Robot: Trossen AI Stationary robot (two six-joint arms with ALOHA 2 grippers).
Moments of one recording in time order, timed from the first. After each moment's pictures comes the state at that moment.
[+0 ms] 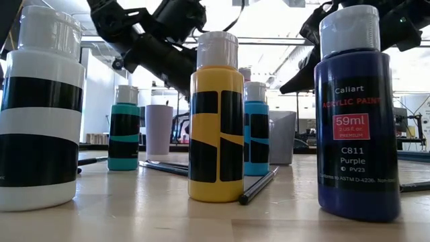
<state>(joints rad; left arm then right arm) -0.05 1.83 0.95 0.42 -0.08 -0.26 0.14 1.20 0.46 0.24 0.26 0.10</state>
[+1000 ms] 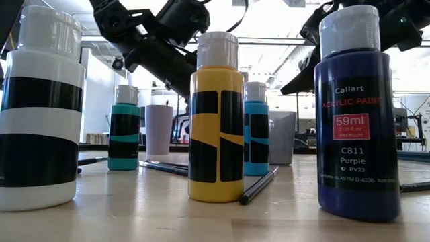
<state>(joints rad) -0.03 1.84 0.96 0.37 -0.24 -0.20 0.14 1.20 0.46 0.23 0.26 0.11</state>
